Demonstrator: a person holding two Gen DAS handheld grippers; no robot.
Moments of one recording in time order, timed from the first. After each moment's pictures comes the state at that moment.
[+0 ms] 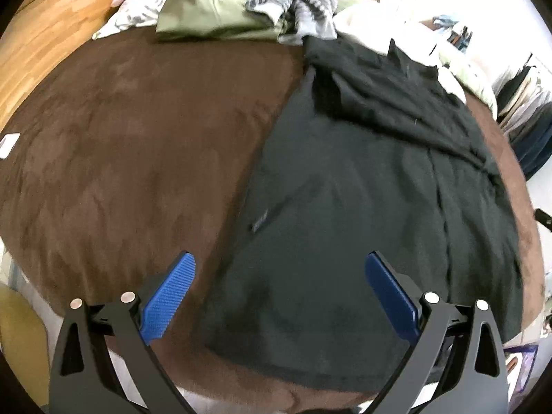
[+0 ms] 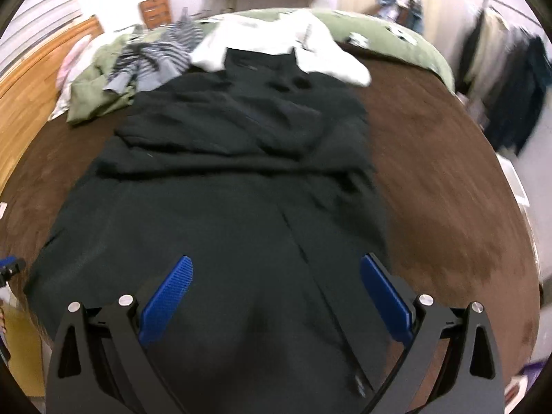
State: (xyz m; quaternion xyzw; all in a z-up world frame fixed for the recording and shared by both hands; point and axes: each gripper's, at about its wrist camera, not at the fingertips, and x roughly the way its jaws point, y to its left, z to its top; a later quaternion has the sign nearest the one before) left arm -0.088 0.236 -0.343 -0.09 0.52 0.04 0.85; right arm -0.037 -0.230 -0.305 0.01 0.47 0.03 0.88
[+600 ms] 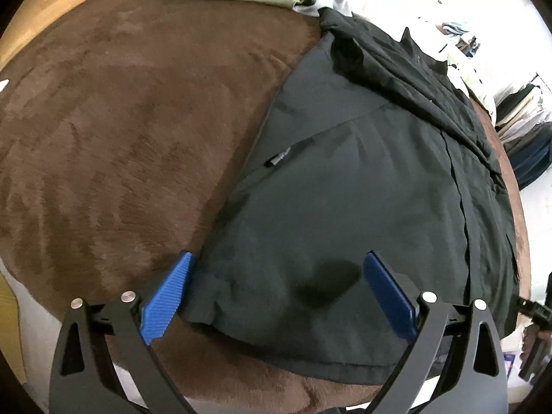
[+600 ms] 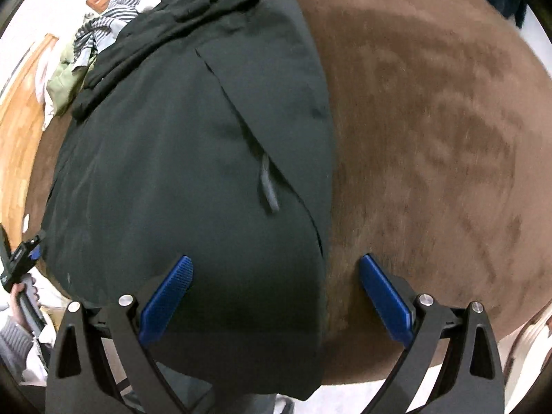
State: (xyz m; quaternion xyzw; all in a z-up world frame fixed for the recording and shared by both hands) left arm -0.100 0.255 -0.399 -0.16 0.54 0.02 0.83; right arm -0.130 -0.316 -0.412 0.15 0.61 0.05 0.78
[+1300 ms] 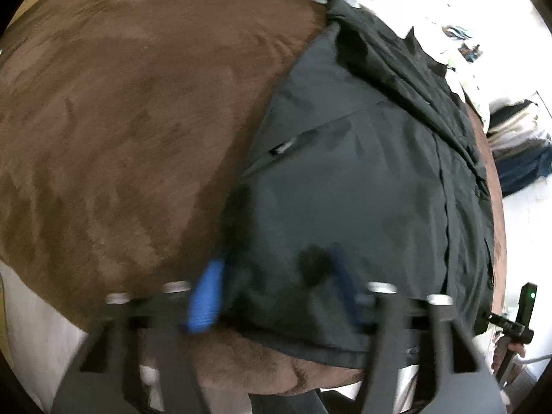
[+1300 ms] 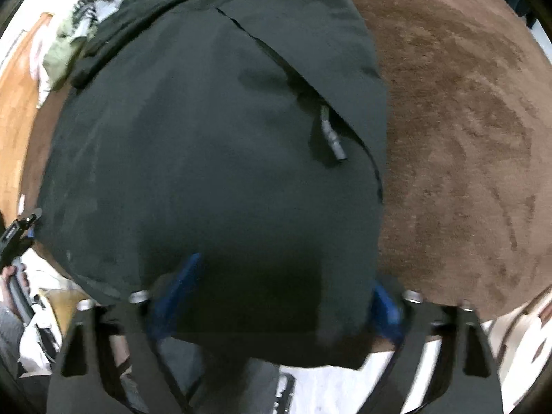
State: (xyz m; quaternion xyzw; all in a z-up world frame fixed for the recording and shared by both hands) left arm -0.099 0.274 -0.396 -0.22 0.57 0.00 0.79; right arm -0.124 -0.272 -0.409 0.12 0.66 0.04 0.75
